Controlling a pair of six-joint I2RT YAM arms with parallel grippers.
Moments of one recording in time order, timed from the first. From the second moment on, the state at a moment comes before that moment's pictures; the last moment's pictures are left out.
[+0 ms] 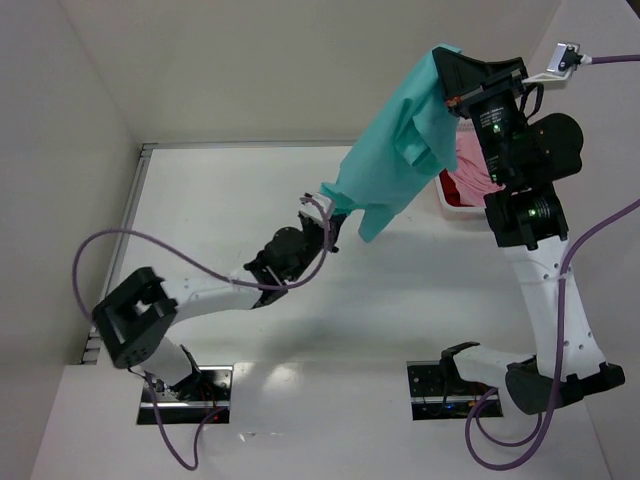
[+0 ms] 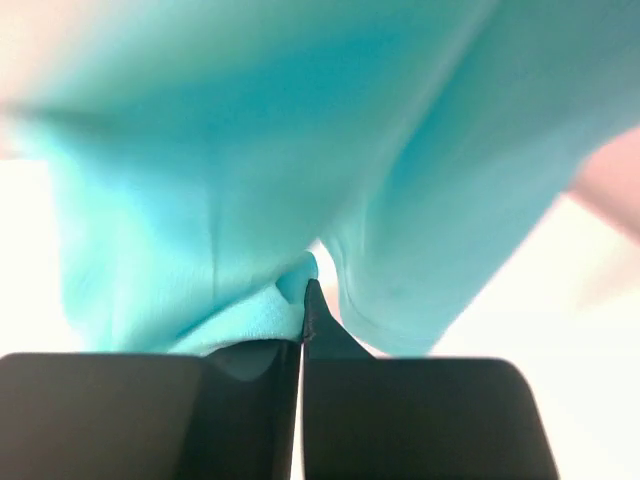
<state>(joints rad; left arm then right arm) -0.90 1.62 0.84 0.81 -0.31 -0.14 0.28 1.19 1.67 0.04 -0.03 0.85</state>
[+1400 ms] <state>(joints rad) -0.65 1.06 1.11 -0.27 -0.62 -0.21 0.28 1.49 1.19 0.06 0.24 0.87</state>
